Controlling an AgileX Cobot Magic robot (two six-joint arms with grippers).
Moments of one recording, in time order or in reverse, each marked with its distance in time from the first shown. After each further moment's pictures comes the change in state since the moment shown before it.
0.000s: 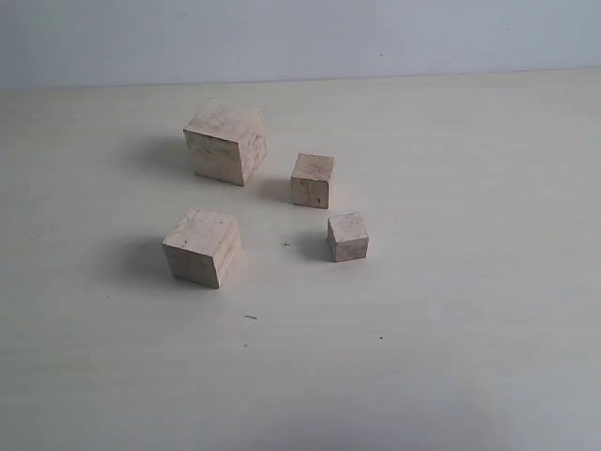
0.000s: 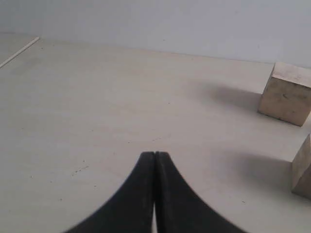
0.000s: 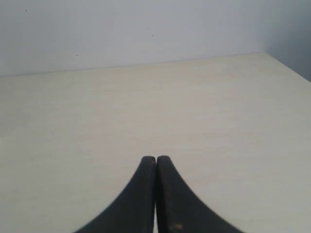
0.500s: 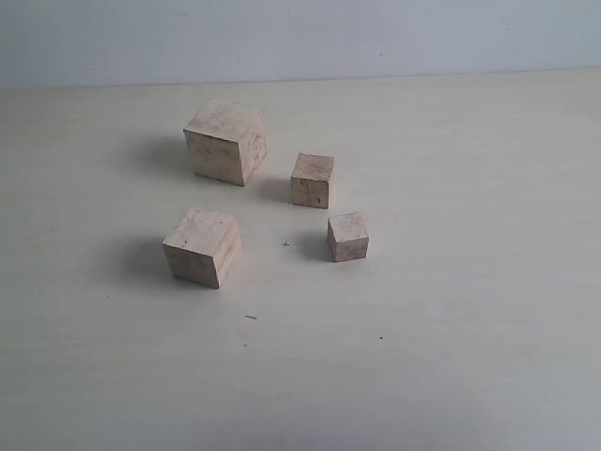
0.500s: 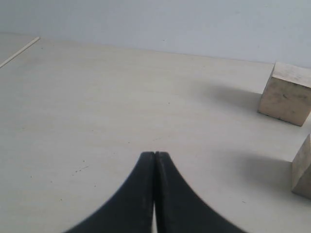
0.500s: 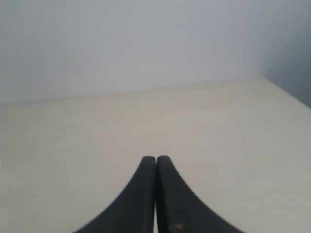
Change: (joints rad) left arm 0.000 0.000 0.000 0.000 0.000 0.000; right arm 0.000 0.000 0.000 0.022 -0.120 0.000
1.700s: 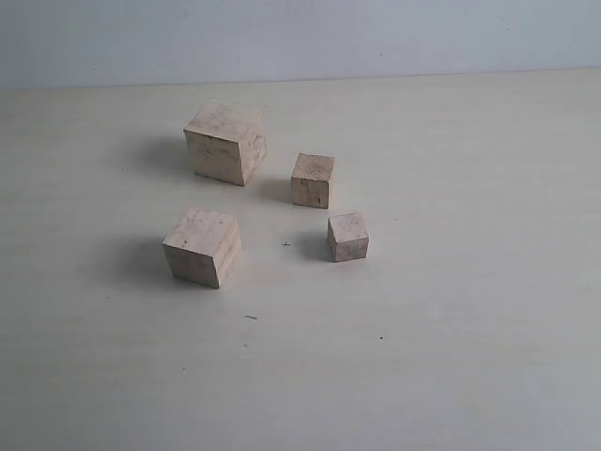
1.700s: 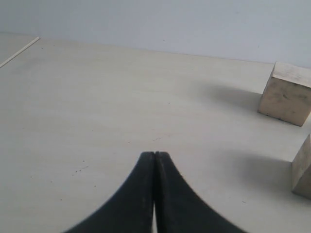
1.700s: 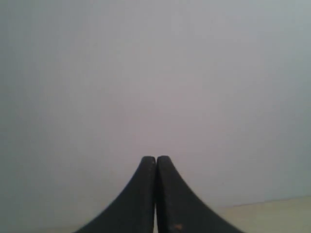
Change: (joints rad) left arm 0.000 0.000 0.000 0.000 0.000 0.000; right arm 0.185 0.601 -0.688 0.028 -0.096 0.110
